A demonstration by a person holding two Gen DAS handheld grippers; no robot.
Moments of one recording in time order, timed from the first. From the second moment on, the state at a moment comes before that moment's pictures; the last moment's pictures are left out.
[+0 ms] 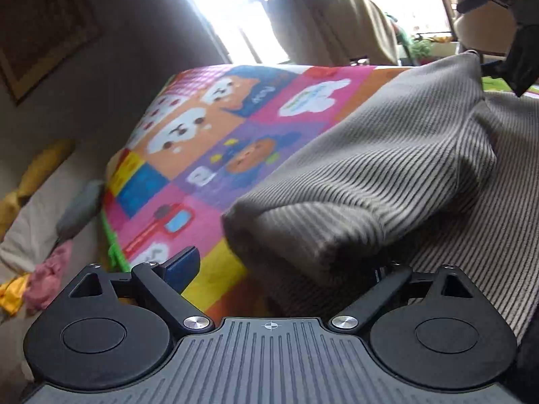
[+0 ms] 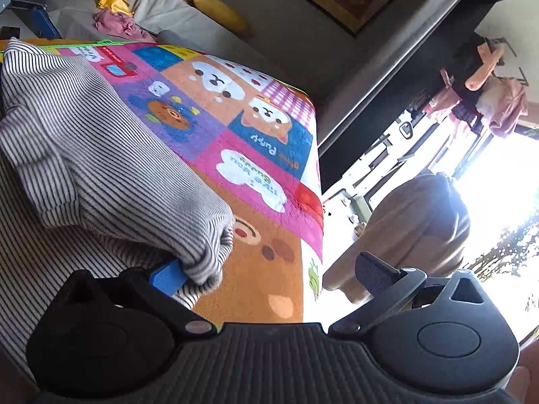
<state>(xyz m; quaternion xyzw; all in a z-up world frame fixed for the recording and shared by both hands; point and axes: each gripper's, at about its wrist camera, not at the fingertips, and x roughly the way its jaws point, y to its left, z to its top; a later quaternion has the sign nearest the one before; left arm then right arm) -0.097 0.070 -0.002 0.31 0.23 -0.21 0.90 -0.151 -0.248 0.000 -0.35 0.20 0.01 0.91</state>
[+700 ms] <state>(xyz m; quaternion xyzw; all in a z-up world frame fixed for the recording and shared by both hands) -0.002 0.116 0.026 -0.14 0.42 -0.32 0.84 -0.006 -0.339 0.012 0.30 0.41 0.24 0.83</state>
